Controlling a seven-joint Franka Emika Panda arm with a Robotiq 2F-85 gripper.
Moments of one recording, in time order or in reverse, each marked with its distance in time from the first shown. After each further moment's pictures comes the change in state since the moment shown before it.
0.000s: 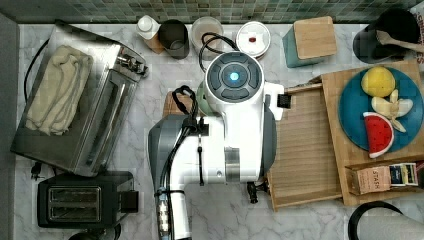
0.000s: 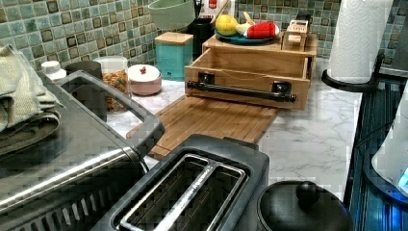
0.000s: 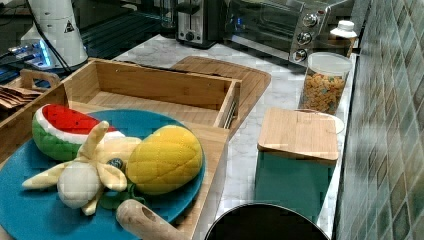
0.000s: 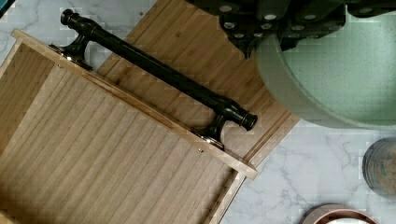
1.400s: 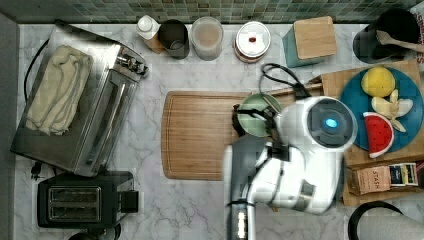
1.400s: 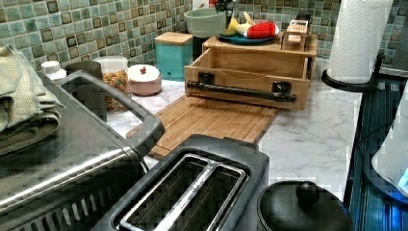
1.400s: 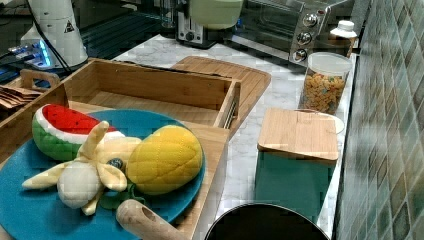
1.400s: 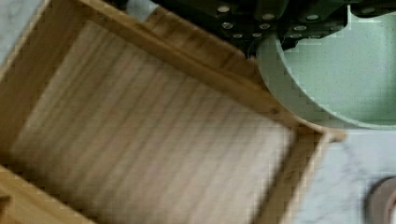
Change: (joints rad) arm -0.051 -0.101 -0.202 -0.239 0.047 0.165 -0.229
